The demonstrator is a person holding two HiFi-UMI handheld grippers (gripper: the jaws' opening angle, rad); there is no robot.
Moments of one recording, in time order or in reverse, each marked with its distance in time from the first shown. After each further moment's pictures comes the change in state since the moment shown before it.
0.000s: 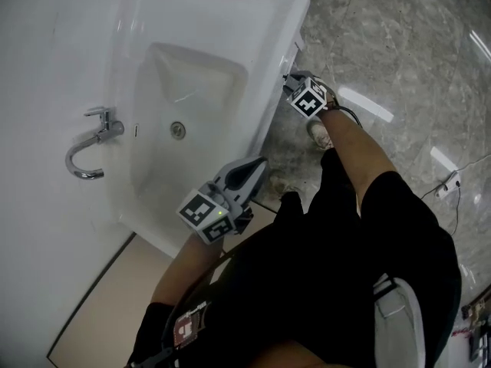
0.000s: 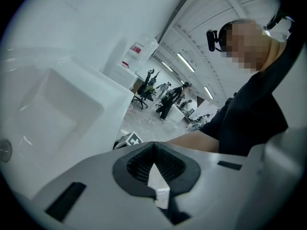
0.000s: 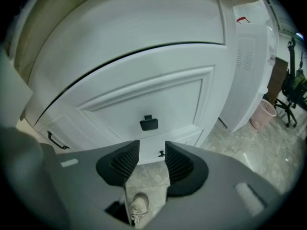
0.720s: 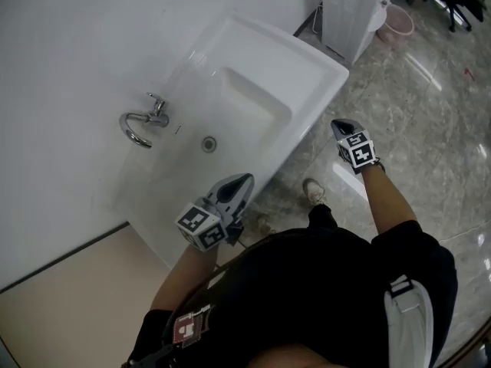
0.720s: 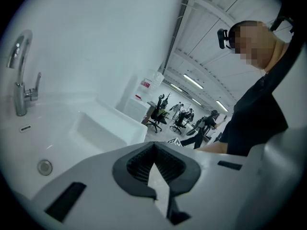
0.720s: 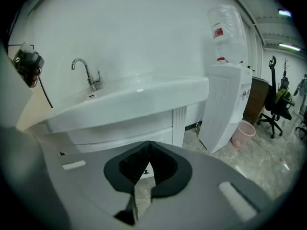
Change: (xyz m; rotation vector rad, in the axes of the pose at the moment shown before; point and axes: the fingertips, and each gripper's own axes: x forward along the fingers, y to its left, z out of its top) left arm -0.133 -0.011 0.069 0.024 -0.312 0.183; right arm -0.188 -0.032 0.094 0.000 -0.227 -0.107
